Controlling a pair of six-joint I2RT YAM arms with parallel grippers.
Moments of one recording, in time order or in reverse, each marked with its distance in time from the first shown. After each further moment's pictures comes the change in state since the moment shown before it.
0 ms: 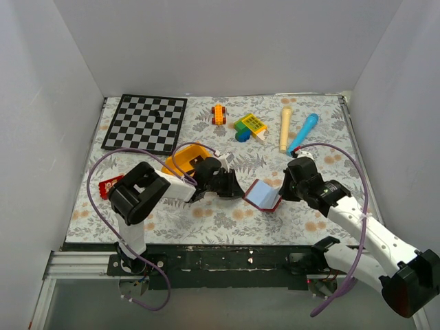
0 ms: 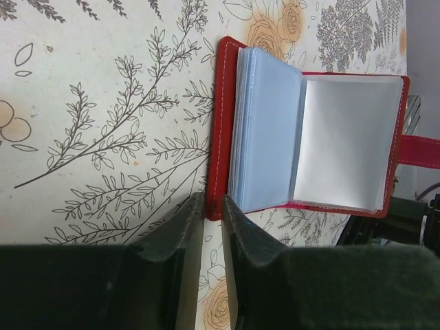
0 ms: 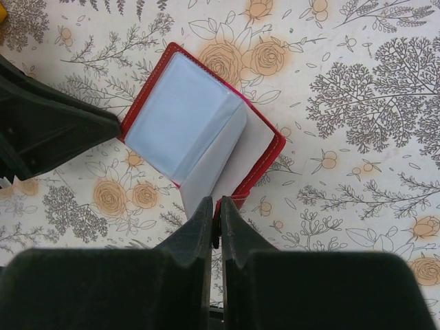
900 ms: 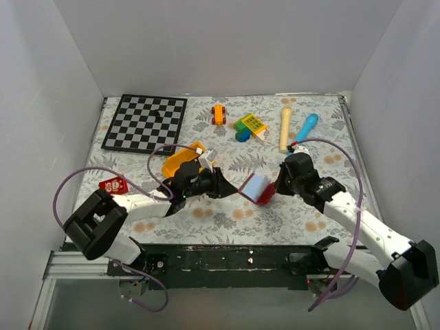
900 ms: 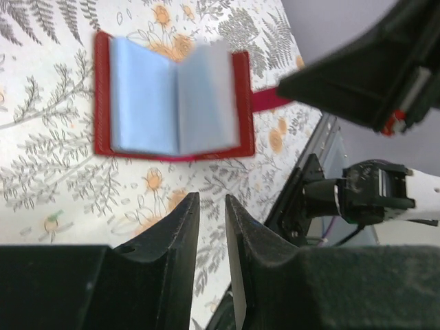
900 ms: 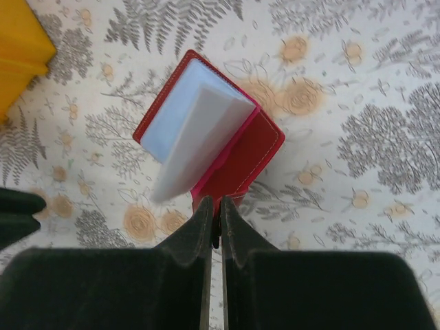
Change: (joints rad) left arm 0.010 -0.472 -0.288 0.103 -0.003 -0.059; right arm 0.001 0.124 0.042 0.169 -0.033 0.002
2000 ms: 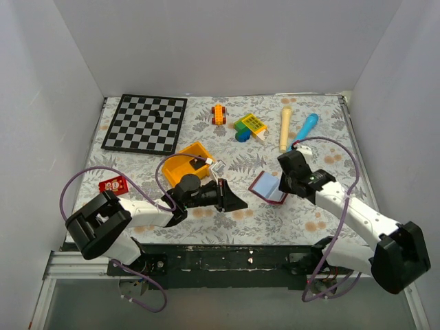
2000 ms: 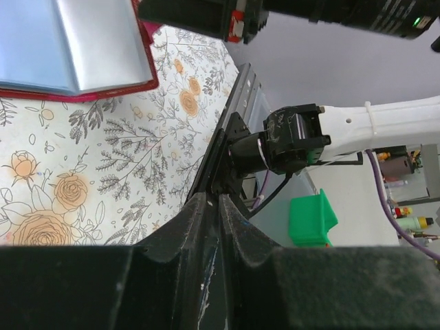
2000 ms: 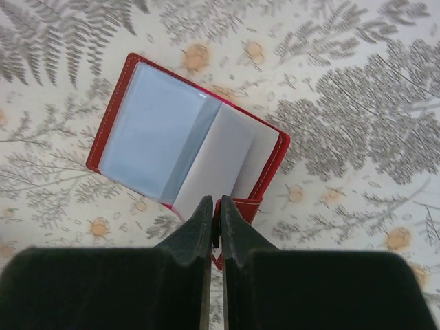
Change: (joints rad) left arm -0.123 0.053 -0.050 0.272 0.130 -0.122; right arm 0.000 0.043 -0.015 -0.134 0.250 0.084
